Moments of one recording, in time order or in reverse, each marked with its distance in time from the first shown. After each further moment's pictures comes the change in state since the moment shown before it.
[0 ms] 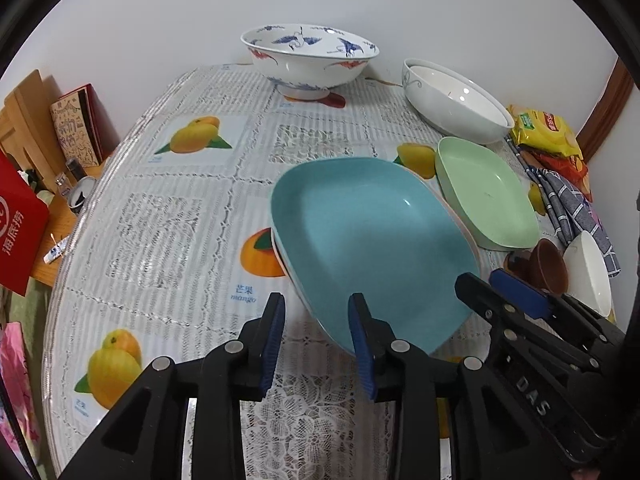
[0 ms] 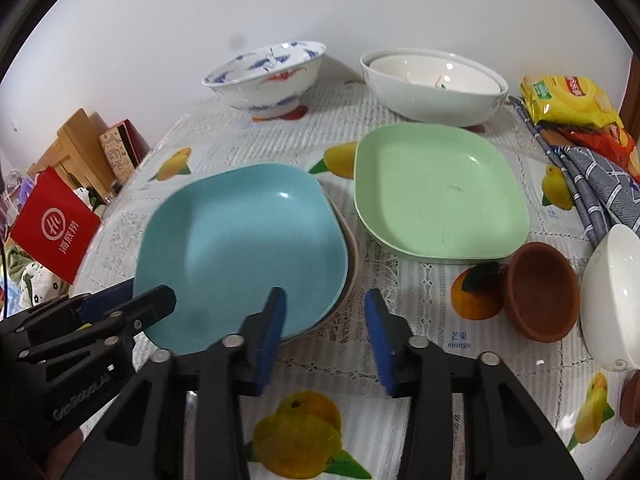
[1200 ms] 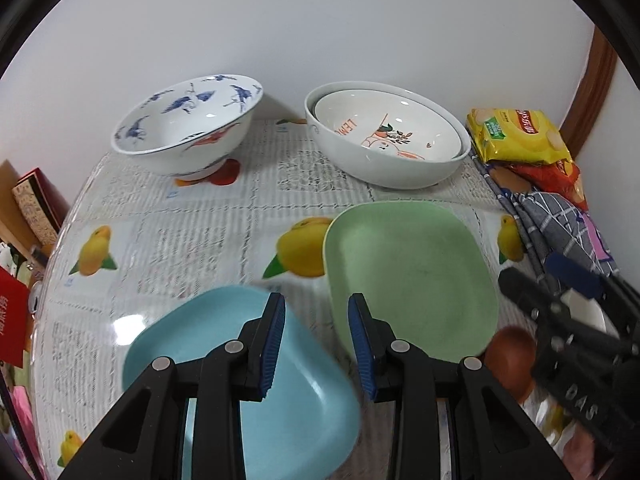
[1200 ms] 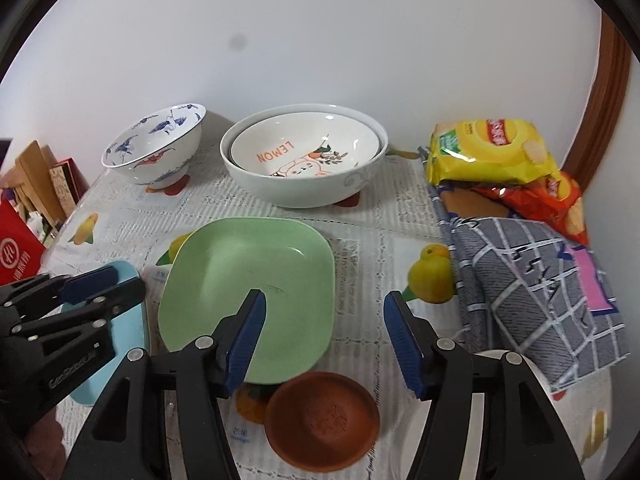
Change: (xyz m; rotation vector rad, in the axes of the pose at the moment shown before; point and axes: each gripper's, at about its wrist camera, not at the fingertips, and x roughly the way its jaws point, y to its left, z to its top) left arm 0.035 -0.121 0.083 0.133 -0.061 0.005; right arm -0.021 -0.124 0.075 -0.012 -0.107 -0.141
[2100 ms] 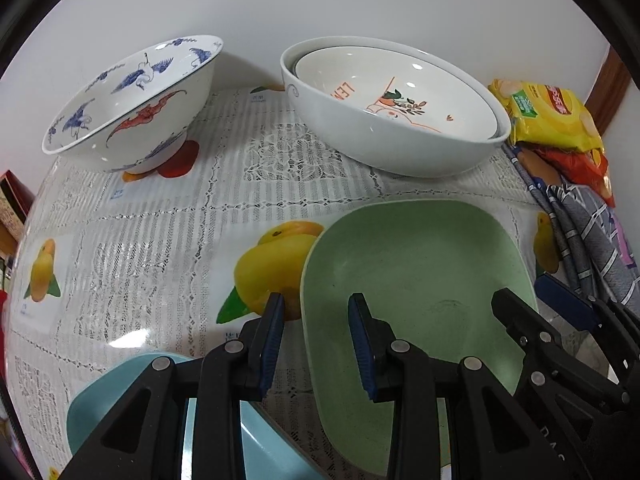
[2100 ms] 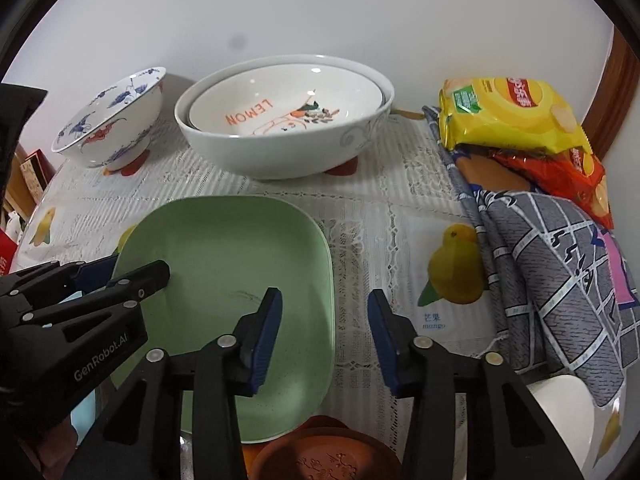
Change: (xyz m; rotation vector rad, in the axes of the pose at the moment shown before) left arm 0.071 -0.014 0.020 0.028 0.089 0.003; right arm 0.069 -0.002 -0.002 0.031 0.115 -0.060
